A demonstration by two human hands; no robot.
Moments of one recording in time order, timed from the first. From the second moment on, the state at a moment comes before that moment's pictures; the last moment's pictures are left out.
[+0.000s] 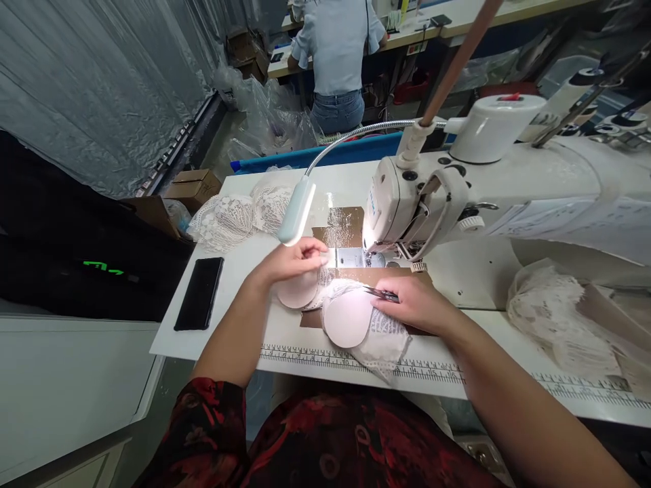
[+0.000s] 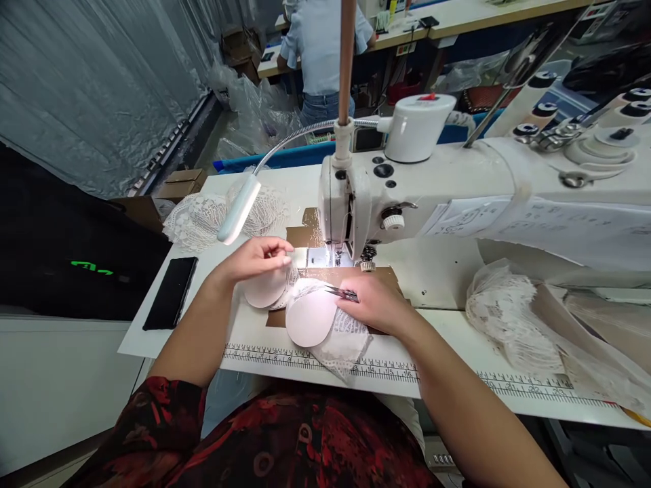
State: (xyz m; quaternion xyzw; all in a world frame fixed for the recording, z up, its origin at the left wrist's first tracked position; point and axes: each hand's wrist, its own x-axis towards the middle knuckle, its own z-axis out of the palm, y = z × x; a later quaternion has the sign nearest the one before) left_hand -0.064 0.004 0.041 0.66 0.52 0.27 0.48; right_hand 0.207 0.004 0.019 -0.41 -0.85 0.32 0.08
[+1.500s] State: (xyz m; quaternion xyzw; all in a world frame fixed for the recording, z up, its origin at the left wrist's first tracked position) left_hand -0.018 -0.012 0.018 0.73 0.40 0.22 0.51; right_hand 0.187 -0.010 0.015 -0.38 -0.74 0.48 0.29
